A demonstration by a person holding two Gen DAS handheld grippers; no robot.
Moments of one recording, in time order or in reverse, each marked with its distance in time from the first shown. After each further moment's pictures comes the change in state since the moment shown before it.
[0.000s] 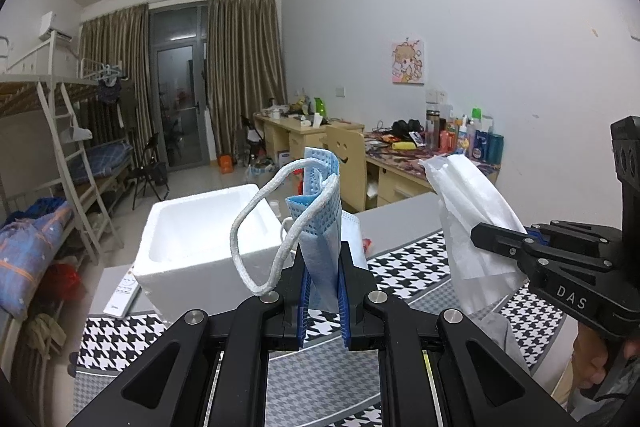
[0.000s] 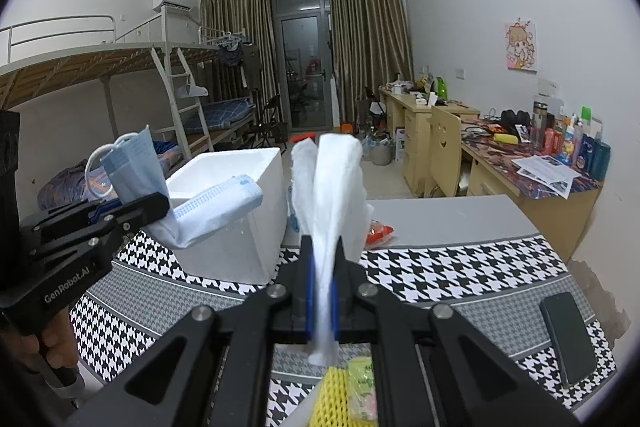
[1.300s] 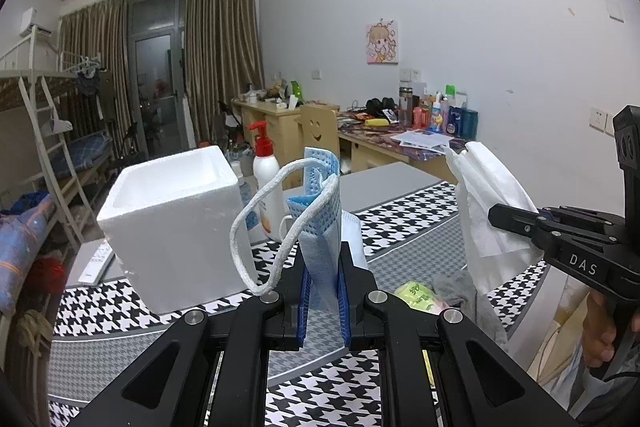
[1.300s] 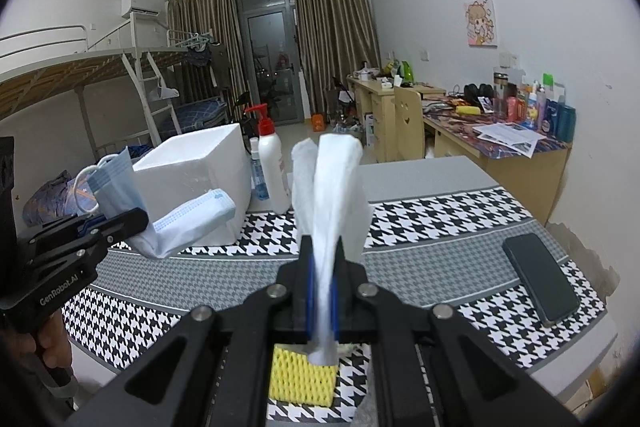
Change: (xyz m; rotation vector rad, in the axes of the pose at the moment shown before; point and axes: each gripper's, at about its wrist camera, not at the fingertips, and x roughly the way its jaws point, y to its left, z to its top) left arm -0.014 -0.036 -0.042 0.027 0.058 -0.076; right arm -0.039 -0.034 -0.050 0.084 0.021 -0.088
